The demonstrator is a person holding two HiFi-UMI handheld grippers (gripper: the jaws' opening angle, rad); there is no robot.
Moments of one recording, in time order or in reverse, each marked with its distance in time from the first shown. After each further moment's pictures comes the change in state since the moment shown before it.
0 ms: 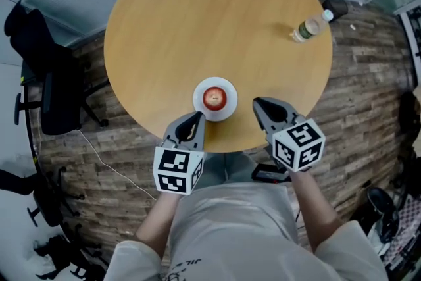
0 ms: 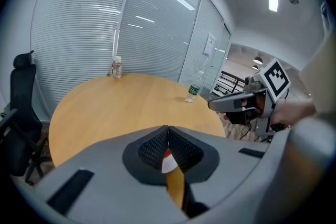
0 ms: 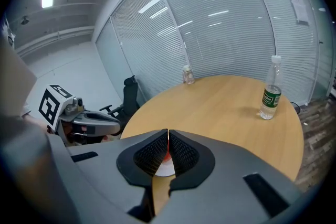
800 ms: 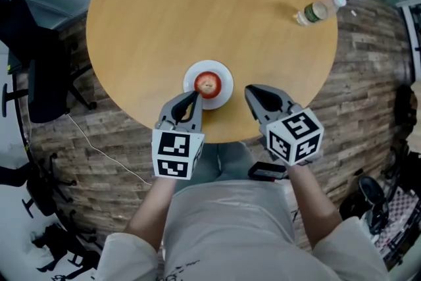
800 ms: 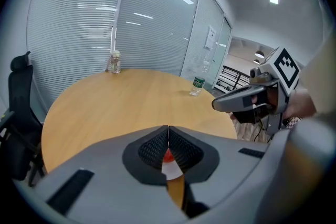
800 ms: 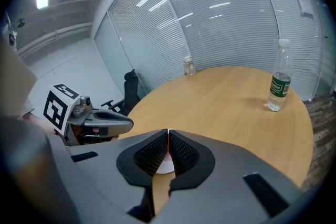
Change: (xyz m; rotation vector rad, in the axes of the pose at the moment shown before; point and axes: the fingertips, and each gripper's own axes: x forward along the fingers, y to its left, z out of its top) left arm 0.046 0.007 -0.016 0.038 0.038 0.030; right arm 0.023 -0.008 -0.021 0.013 0.070 0.030
